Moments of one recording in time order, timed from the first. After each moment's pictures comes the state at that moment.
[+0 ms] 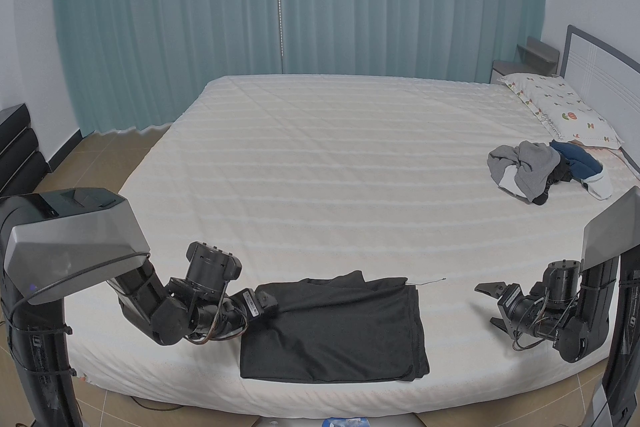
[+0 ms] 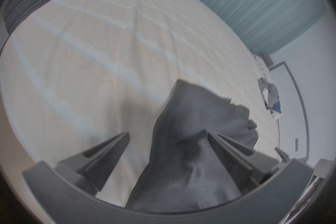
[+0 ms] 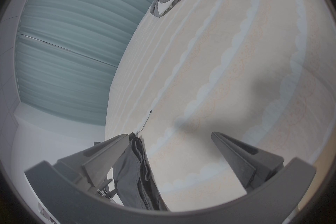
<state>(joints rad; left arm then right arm) -0.42 2.22 -0.71 -0.63 0.00 -0.84 0.04 2.33 -0.19 -1.55 0.24 0.99</state>
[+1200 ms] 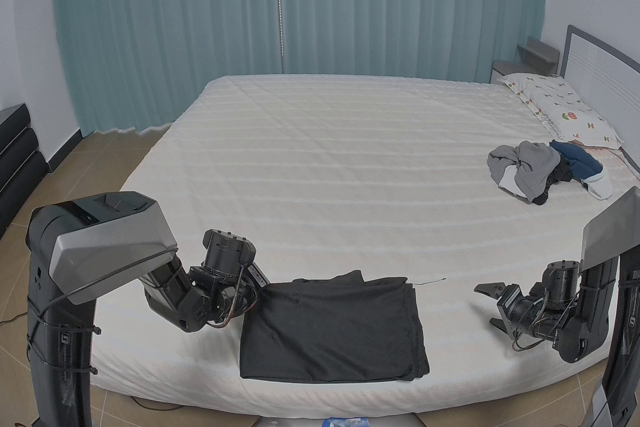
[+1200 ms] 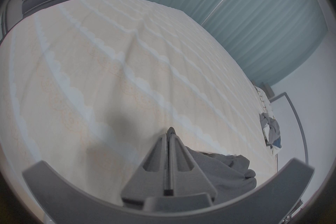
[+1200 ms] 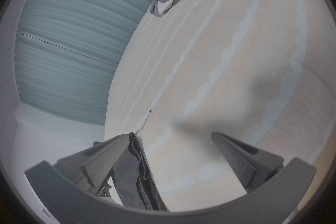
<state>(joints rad) -0.41 2.36 -0.91 -0.71 0.17 -0.96 0.05 2.33 -0.19 -1.55 0.24 0.99</state>
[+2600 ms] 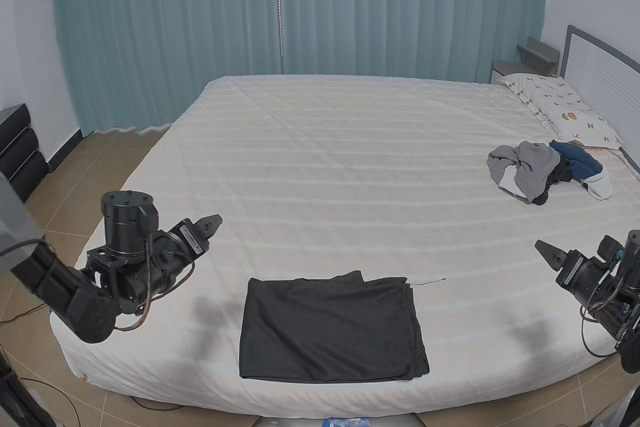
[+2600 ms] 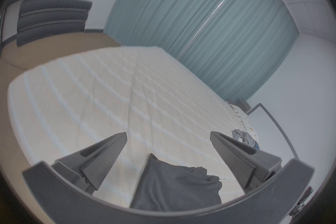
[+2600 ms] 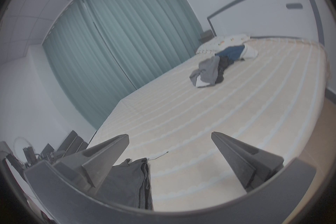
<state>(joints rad) -0.34 1.84 -0.53 -0.91 0.20 -0.75 0.05 1.58 -0.02 -1.31 -0.03 0.52</state>
